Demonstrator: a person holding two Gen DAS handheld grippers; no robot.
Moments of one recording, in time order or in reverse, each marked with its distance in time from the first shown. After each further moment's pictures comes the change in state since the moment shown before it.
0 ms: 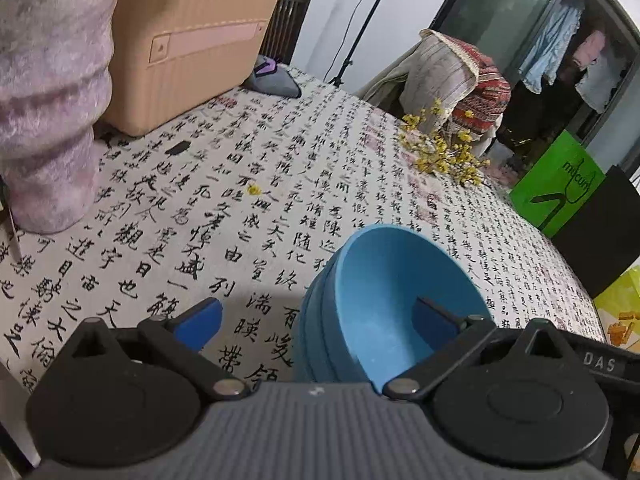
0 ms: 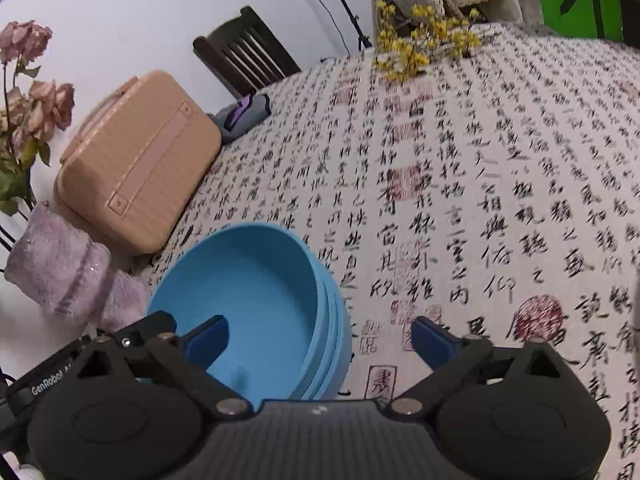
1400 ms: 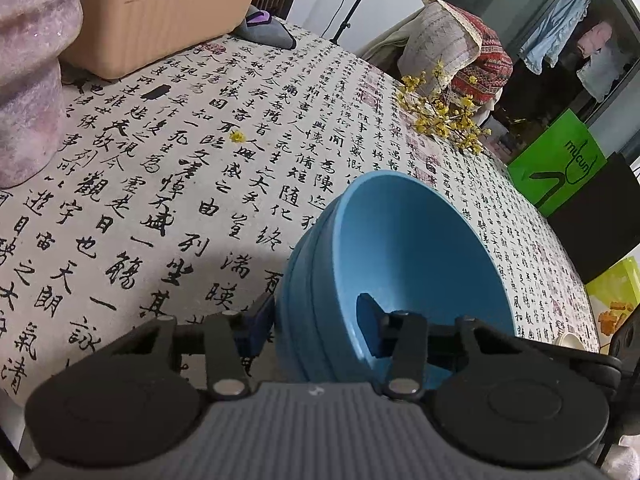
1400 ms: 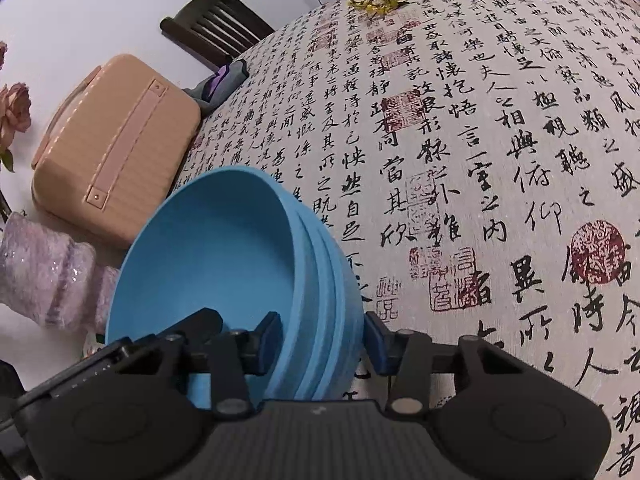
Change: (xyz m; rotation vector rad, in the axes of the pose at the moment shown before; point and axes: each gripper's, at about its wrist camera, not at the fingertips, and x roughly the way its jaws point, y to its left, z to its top) left arm 0.038 -0.001 -0.011 -0.033 0.108 -0.044; right arm 0.051 -0.015 -0.016 0.145 0.095 0.046
